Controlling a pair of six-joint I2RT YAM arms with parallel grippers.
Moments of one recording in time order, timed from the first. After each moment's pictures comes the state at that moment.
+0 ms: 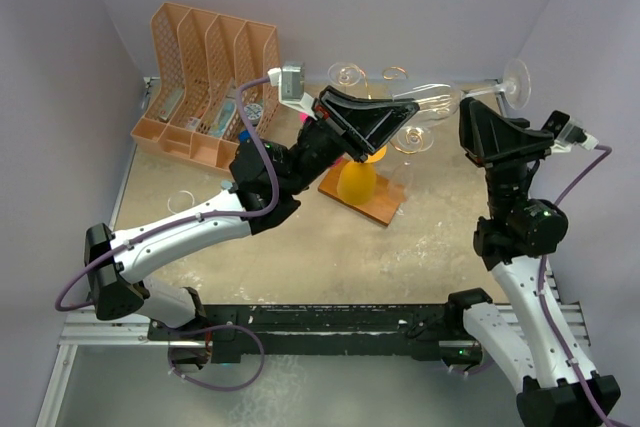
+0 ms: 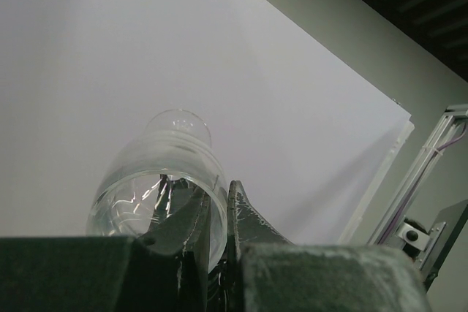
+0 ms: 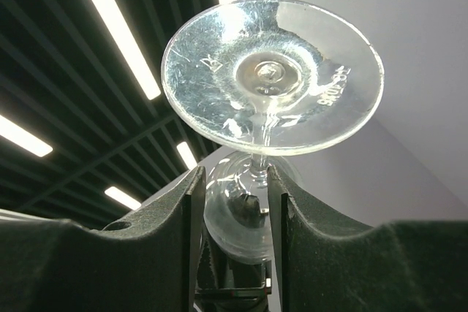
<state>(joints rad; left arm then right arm) -1.09 1.43 1.40 0.77 0.00 -0.79 0.19 0.75 0.74 0.96 -0.14 1.48</state>
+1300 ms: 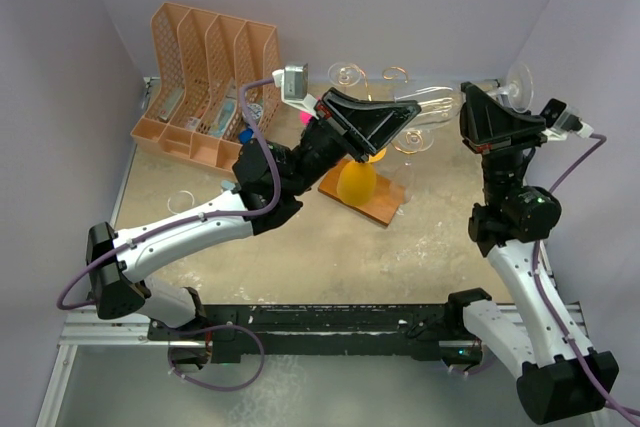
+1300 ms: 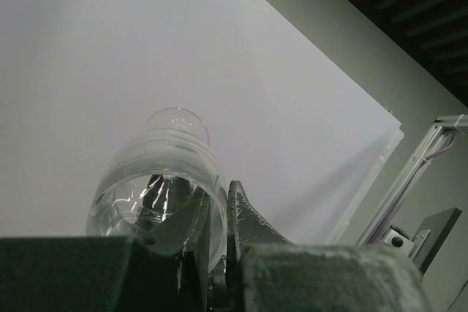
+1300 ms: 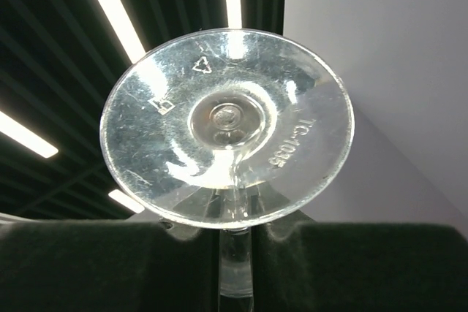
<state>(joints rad) -1.10 1.44 1.39 0.78 0.00 -0.85 0.19 0.85 0.77 1.07 -0.12 1.48</state>
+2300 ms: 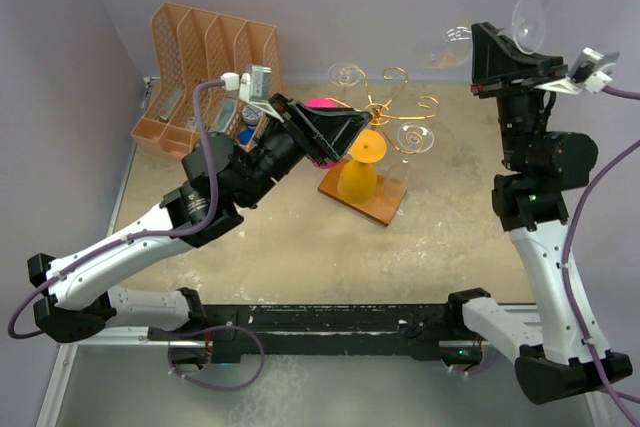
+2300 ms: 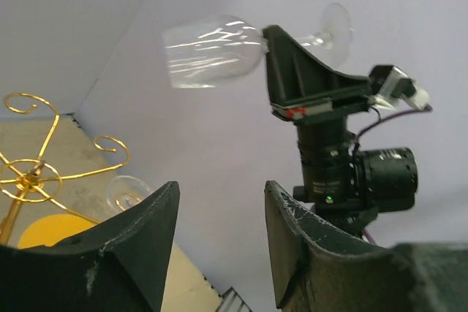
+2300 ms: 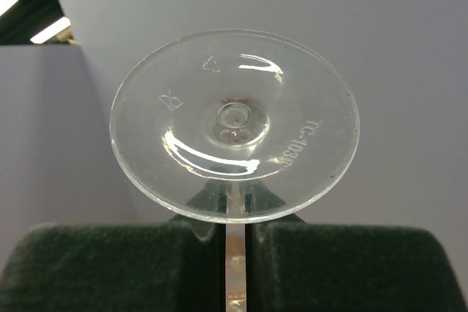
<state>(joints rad) -1.10 1.18 1.40 0.14 -0.30 -0.62 0.19 0.97 1.25 0.47 -0.06 0.44</state>
